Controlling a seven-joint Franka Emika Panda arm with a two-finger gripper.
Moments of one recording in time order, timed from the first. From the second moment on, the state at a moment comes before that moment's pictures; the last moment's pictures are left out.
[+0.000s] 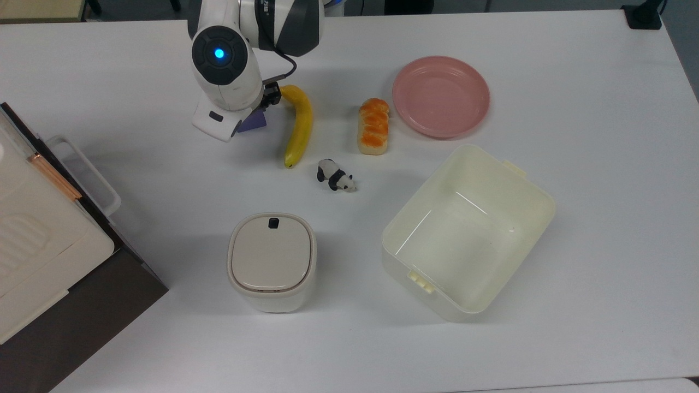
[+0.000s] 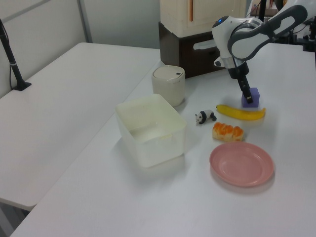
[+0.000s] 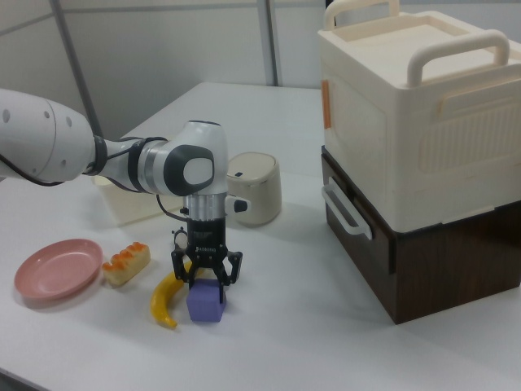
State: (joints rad) arm -0.12 0.31 -0.01 -1.91 -0.16 1.84 -0.40
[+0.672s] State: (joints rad) arm 0.12 0.25 0.00 -1.78 -0.16 1.78 -0.28
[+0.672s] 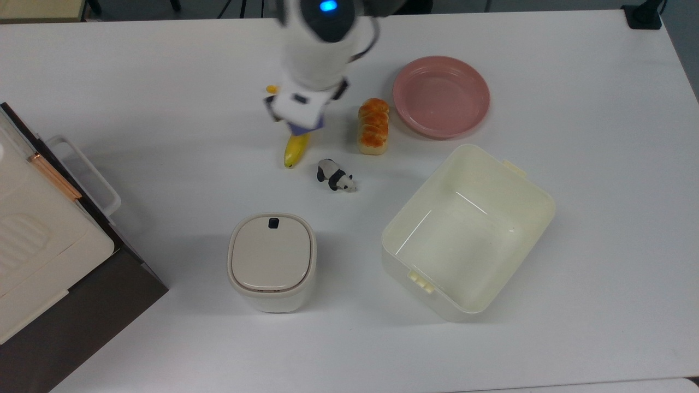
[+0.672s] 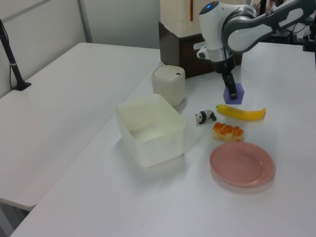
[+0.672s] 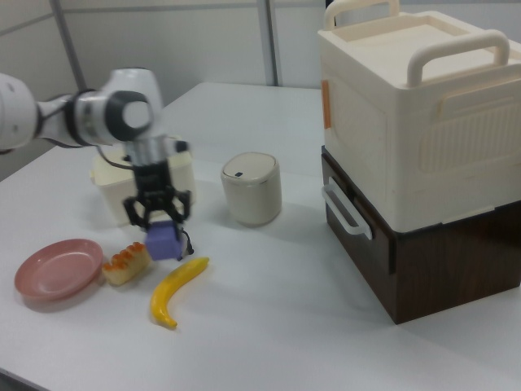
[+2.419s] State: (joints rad) arm 0.52 0.26 -0.04 -1.69 -0.07 1.78 0.11
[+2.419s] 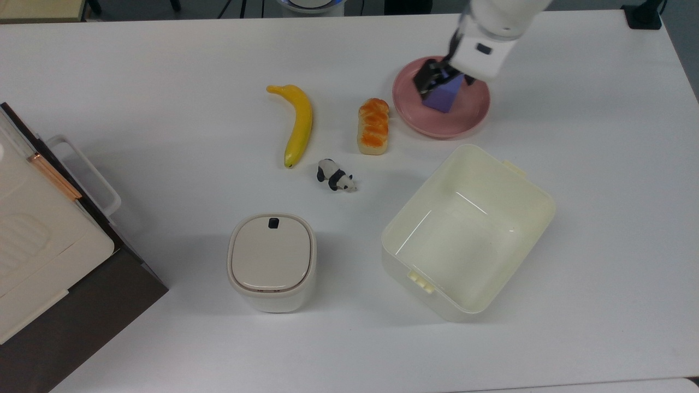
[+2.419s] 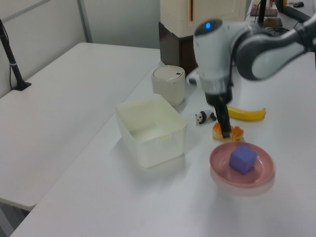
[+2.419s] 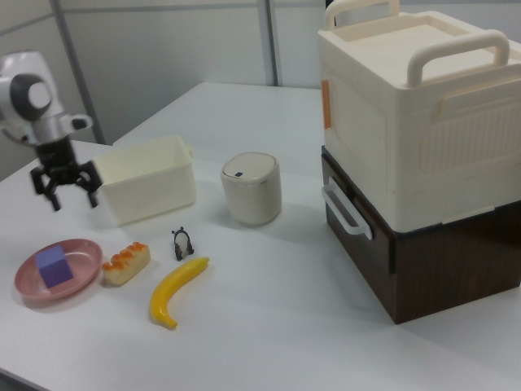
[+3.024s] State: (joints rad) arm 0.28 0.11 -0.08 -1.67 -0.09 1.78 0.14
